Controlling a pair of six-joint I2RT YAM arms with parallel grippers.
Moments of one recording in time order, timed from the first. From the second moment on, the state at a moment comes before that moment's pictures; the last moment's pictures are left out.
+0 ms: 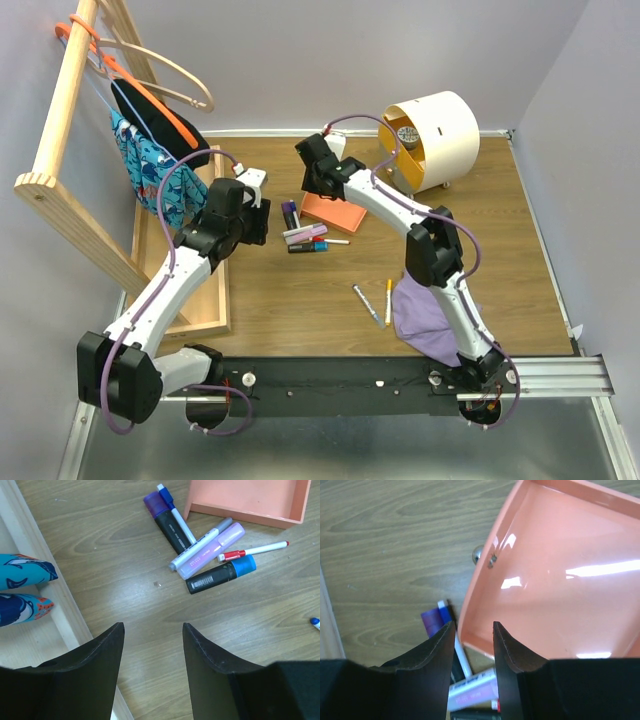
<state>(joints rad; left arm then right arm) -0.34 1.16 0.95 -0.46 0.00 -0.06 0.72 2.35 2.17 -0.63 0.38 0.74</state>
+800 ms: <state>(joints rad) -0.29 1.14 0.90 -0.42 0.04 -0.11 0.72 2.41 2.11 -0.58 0.36 0.60</state>
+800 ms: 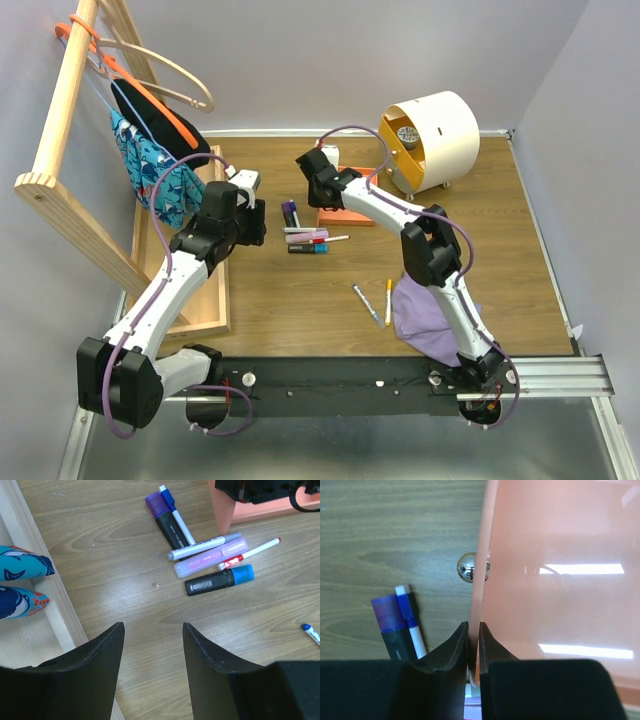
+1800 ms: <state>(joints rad) -0.27 1.22 0.95 -0.34 0.18 -0.03 0.75 2.08 2.22 -0.80 -0.08 0.04</state>
